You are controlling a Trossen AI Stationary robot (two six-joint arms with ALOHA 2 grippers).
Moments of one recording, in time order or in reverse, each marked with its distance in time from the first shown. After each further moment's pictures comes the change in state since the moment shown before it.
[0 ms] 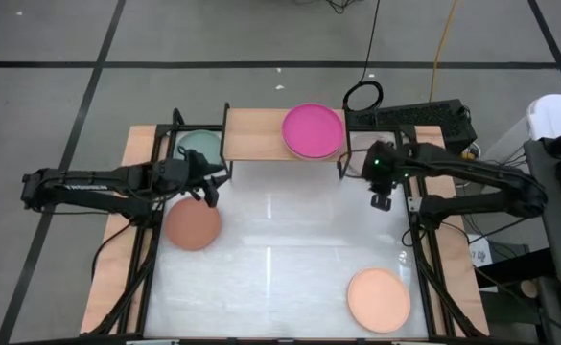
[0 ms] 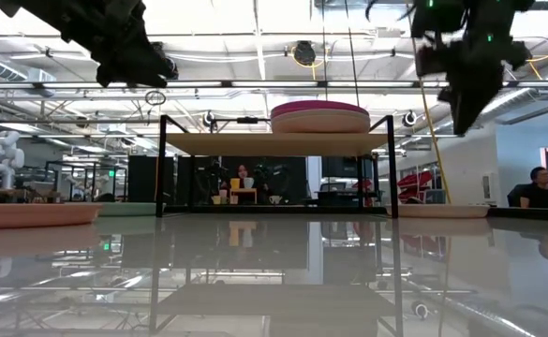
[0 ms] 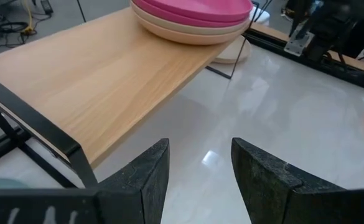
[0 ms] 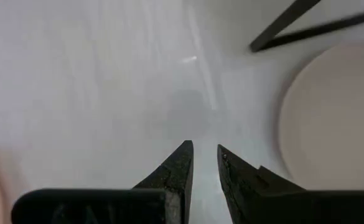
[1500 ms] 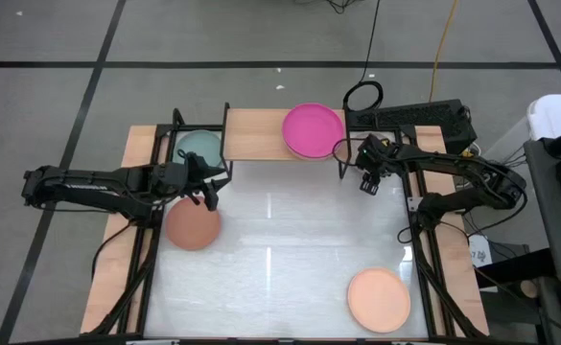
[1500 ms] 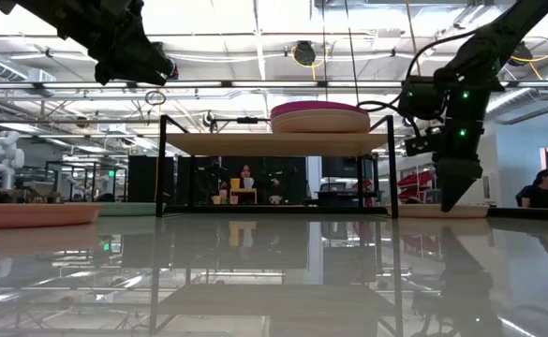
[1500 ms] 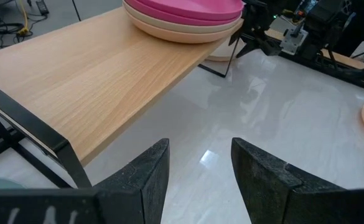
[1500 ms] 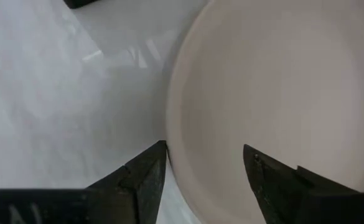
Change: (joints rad) left arm -0.050 0.001 0.000 -0.003 -0.032 -0.017; right arm -0.318 0.255 -0.280 0.540 0.232 -0.177
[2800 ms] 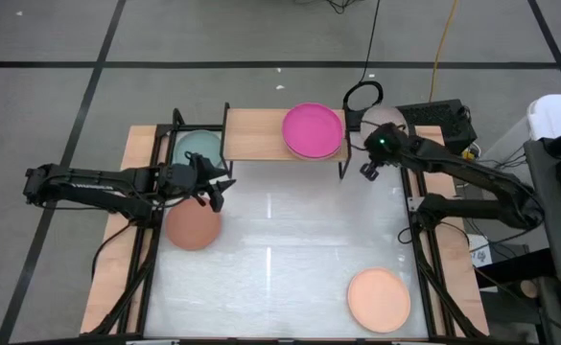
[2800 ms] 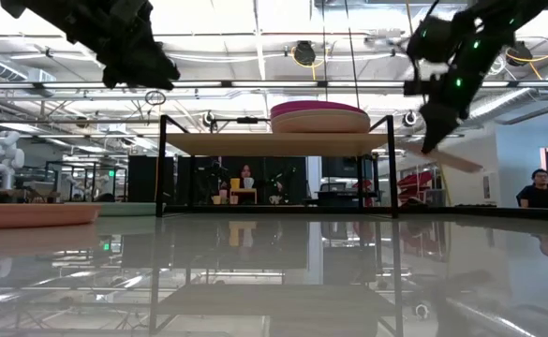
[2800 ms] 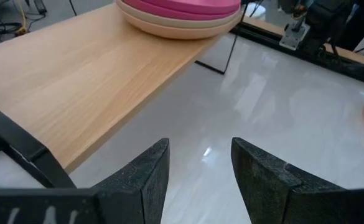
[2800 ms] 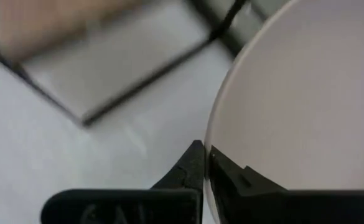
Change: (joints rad) left arm 0.000 0.067 0.000 0.055 0.001 0.010; right arm 0.039 -0.283 0.144 -0.105 0.061 0.167
